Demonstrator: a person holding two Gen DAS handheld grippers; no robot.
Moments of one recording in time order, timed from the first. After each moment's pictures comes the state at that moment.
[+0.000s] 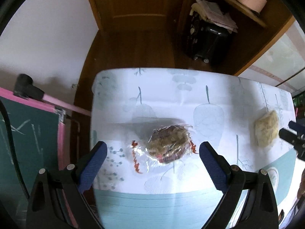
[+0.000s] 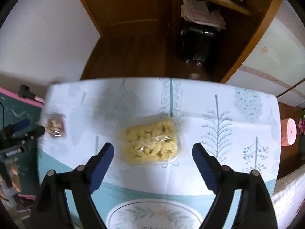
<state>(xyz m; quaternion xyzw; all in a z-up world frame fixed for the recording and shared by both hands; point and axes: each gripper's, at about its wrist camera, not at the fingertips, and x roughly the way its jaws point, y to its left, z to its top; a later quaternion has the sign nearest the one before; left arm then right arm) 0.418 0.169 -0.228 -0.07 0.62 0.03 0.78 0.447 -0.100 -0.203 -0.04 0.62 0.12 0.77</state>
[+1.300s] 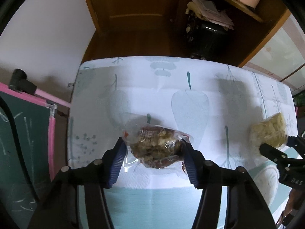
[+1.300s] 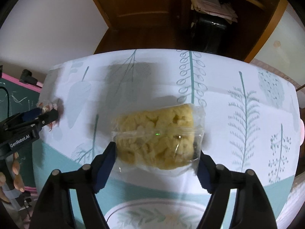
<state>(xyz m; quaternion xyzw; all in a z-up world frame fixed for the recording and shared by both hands) 0.400 0.128 -0.227 -0.05 0.61 0.04 0.79 0.405 -0.090 -0.226 -0.02 0.63 0.15 0.76</state>
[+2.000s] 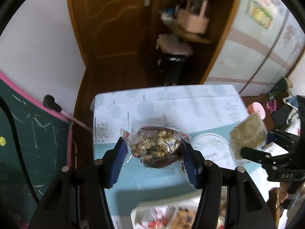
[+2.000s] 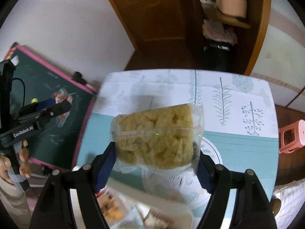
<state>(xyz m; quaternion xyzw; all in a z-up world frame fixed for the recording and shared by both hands) 0.221 0.076 -0.007 -0.02 0.49 -0.05 0.87 0.251 -0.138 -0.058 0.02 0.54 0.24 0.81</state>
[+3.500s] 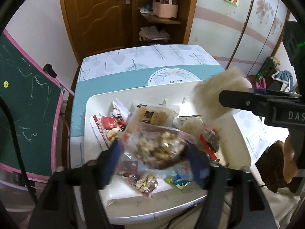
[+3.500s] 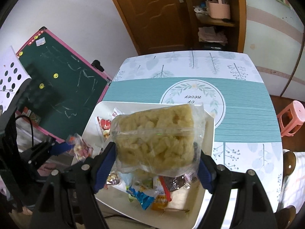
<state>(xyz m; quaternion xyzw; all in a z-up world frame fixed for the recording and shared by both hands) -0.031 -0.009 -0.092 0.00 0.48 -0.08 0.87 0.043 -0.168 -0.086 0.04 0.49 0.22 0.84</state>
